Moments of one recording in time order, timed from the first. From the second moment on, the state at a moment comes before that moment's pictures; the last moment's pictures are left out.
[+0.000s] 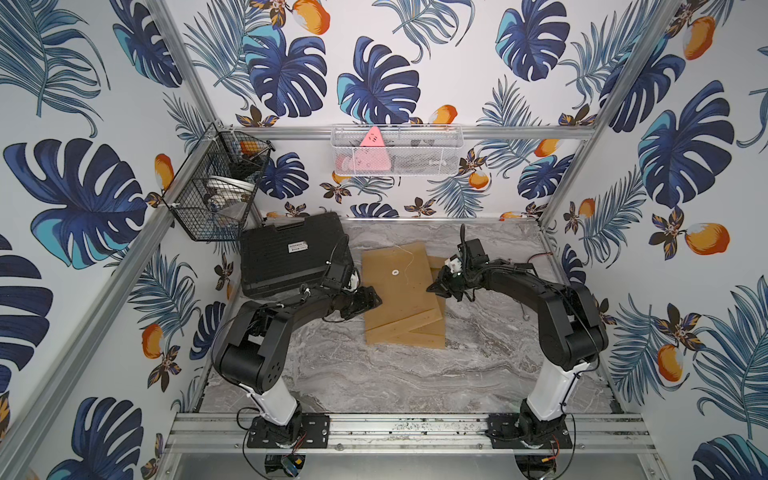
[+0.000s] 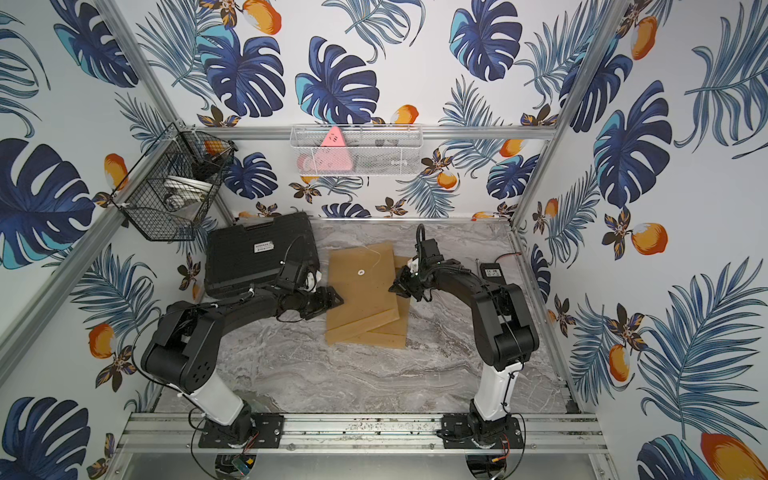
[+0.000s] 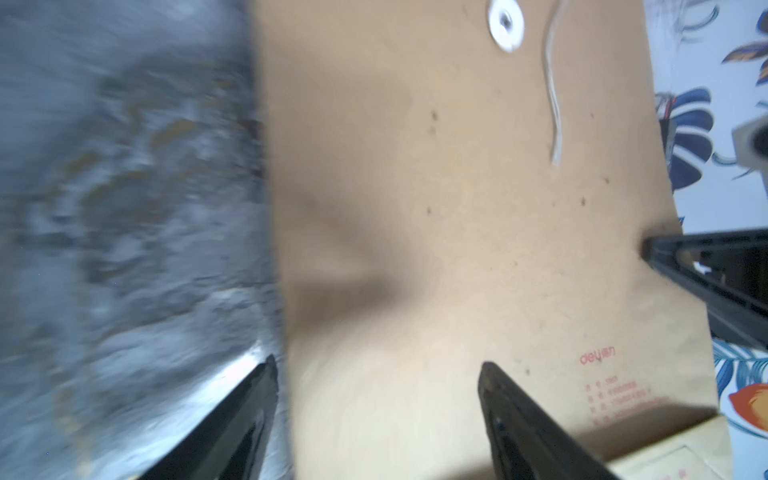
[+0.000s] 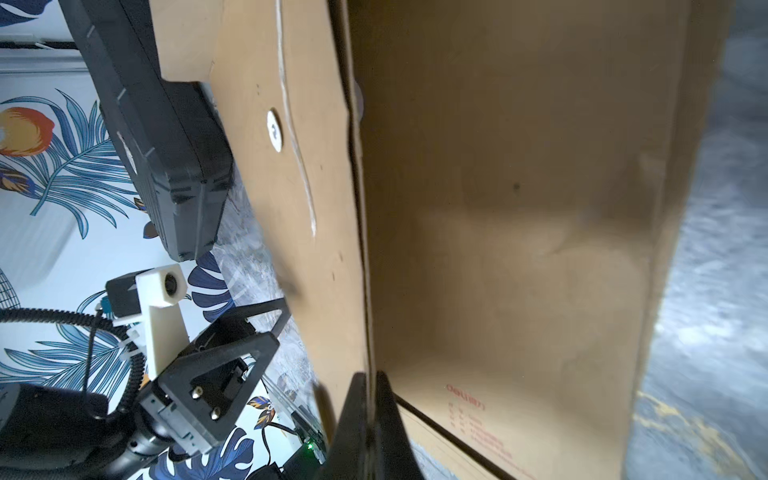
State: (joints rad) left arm -0.26 1.66 0.90 -0.24 0.42 -0.64; right arm 0.33 1.82 1.23 -0.43 -0.57 0.84
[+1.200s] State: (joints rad) left arm -0.55 1.97 1.17 -0.01 0.41 -0.84; right arm 0.16 1.45 1.23 -0.79 -0.26 0.65
